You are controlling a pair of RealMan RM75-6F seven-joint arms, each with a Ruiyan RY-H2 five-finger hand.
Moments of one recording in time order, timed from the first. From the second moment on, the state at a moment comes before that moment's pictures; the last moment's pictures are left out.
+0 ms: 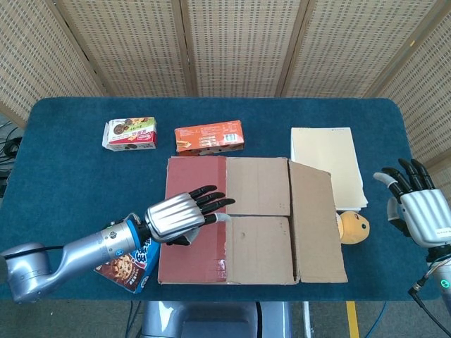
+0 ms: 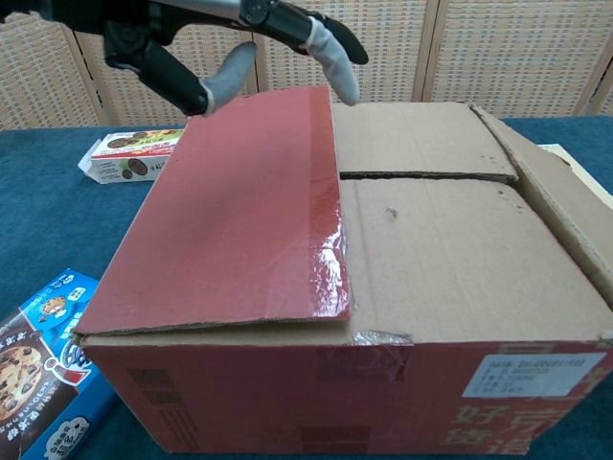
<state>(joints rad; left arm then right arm) -0.98 -0.94 -0.25 -2.00 1.57 0.59 -0.07 0.30 -0.86 0.11 -1.74 -1.49 1.39 0.01</state>
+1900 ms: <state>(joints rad) -1.19 -0.98 -0.16 -2.01 1.08 0.66 0.32 0.28 -0.88 0.14 -1.72 -1.50 1.39 0.04</state>
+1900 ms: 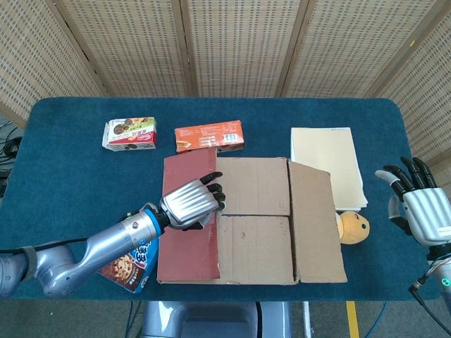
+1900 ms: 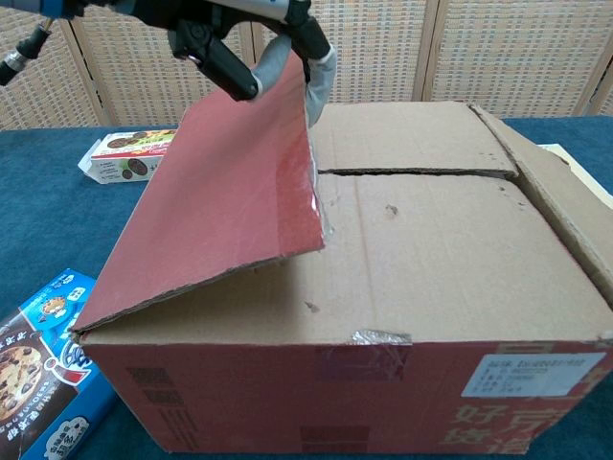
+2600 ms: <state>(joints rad) -0.91 -0.66 -0.17 -2.08 1.37 0.81 -0.01 0.30 -0.87 0.16 -1.74 -1.49 1.35 0.01</state>
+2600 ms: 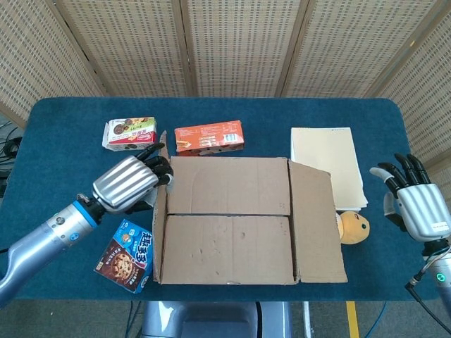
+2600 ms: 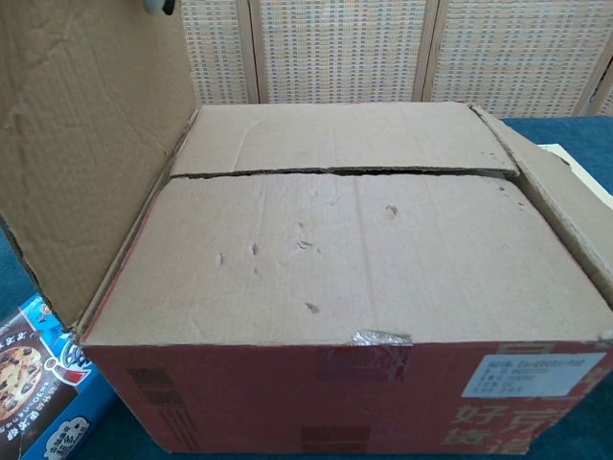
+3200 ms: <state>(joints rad) -0.71 -0.53 -0.09 -1.99 1.53 0.90 -0.24 0.31 -0.88 0.16 -1.76 -1.49 1.34 -0.01</state>
